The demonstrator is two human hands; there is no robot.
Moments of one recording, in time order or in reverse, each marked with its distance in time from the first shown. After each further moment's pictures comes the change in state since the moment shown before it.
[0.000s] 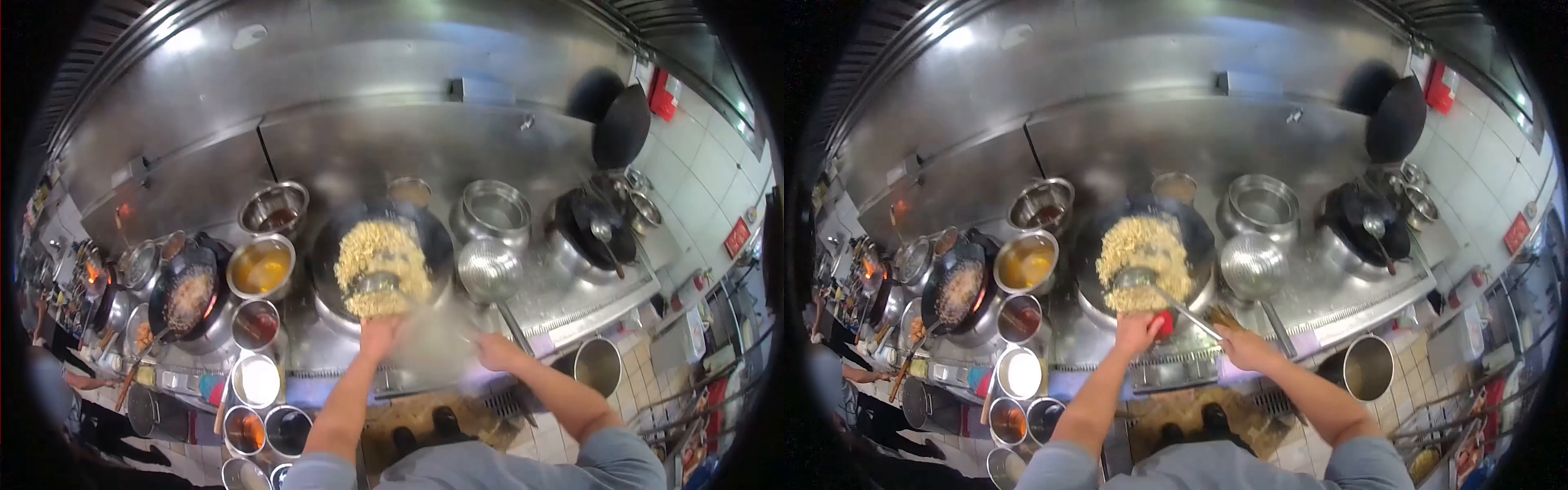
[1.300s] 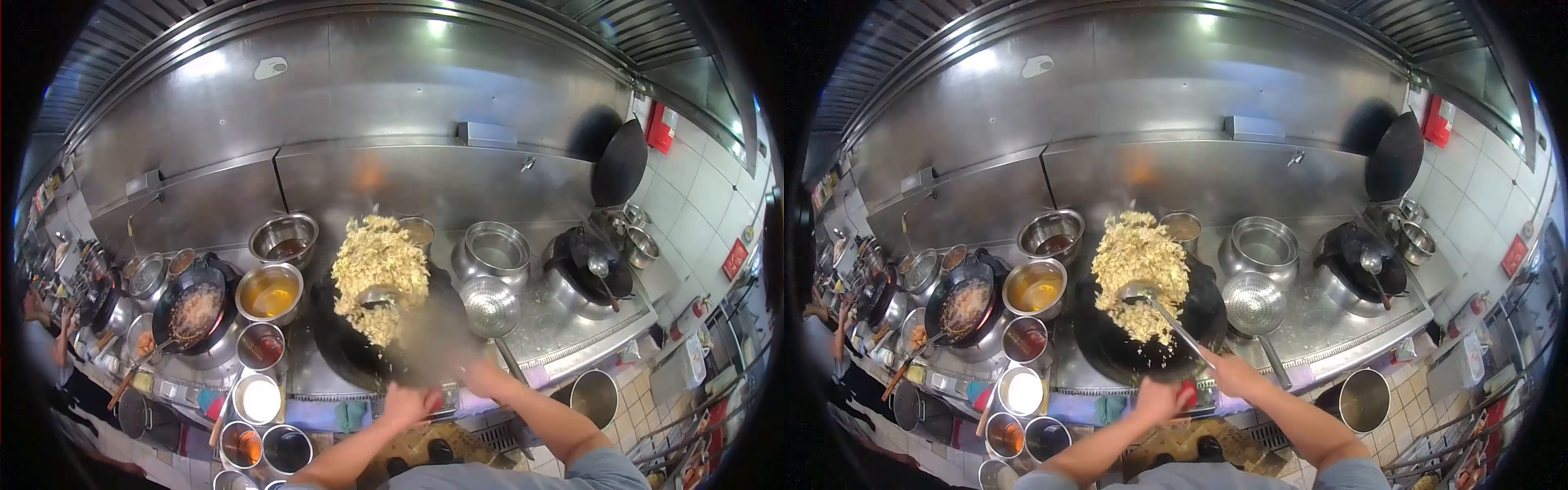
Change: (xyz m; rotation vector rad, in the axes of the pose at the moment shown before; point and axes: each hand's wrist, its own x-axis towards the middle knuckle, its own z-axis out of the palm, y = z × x) left_hand -0.062 0.076 -0.015 0.070 0.096 0.253; right_hand 0.020 -0.002 0.008 -0.216 -0.011 -0.237
